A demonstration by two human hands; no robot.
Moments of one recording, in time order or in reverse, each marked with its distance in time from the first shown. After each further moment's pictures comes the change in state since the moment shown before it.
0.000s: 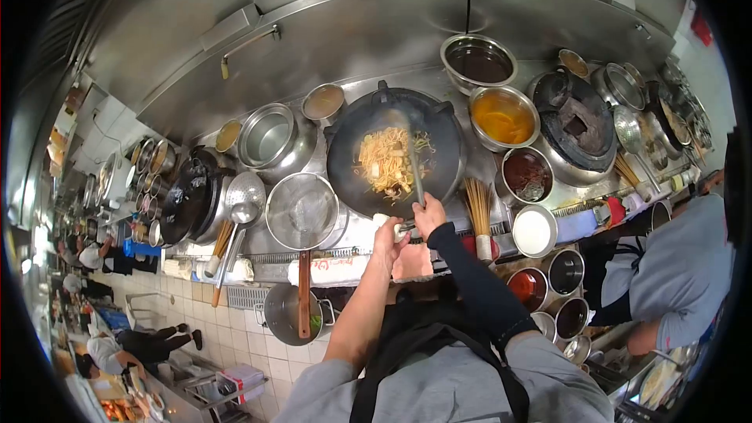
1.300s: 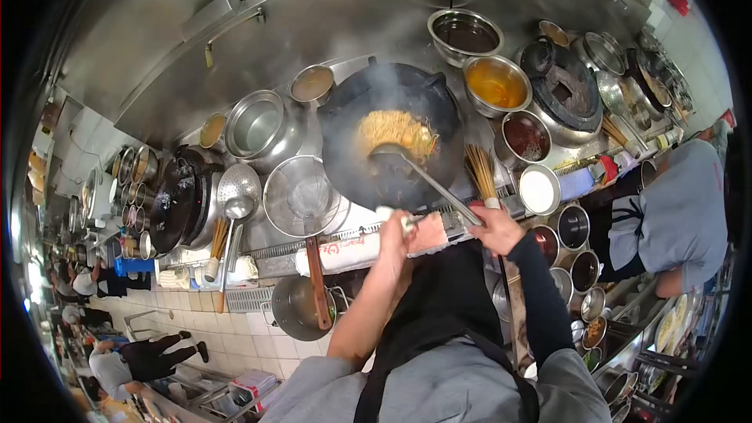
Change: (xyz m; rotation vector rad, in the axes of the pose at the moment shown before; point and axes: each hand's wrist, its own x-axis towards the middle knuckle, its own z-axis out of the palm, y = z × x) left_hand -0.087 0.008 -0.023 -0.021 -0.085 -0.017; right_hand -0.121 -0.183 -0.174 -0.159 -0.520 0.345
